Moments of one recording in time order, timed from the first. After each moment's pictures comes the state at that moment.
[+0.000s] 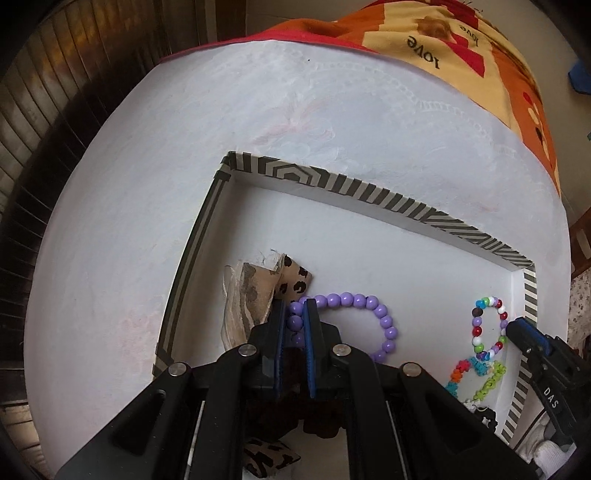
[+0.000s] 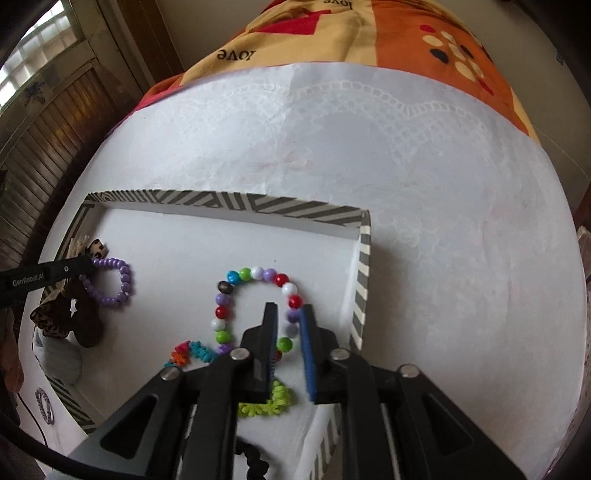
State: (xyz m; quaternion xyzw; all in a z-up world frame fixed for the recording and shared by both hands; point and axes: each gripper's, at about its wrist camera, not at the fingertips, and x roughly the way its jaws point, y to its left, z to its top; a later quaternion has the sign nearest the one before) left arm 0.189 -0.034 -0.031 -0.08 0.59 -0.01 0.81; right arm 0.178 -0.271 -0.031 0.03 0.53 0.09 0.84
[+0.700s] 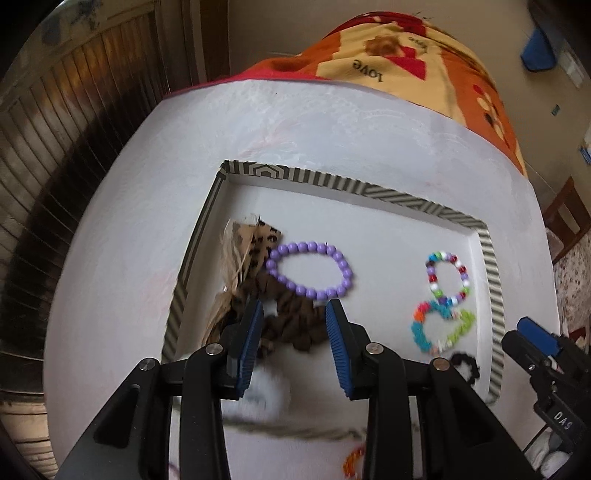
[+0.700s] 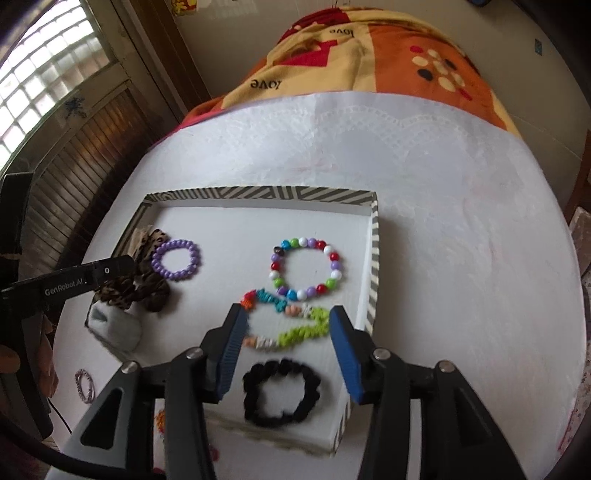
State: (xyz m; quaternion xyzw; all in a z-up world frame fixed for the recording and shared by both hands) left arm 0.115 -0.050 0.023 -0.05 0.54 -0.03 0.84; right arm 0.091 -0.270 0.022 0.06 0.49 0.11 0.86
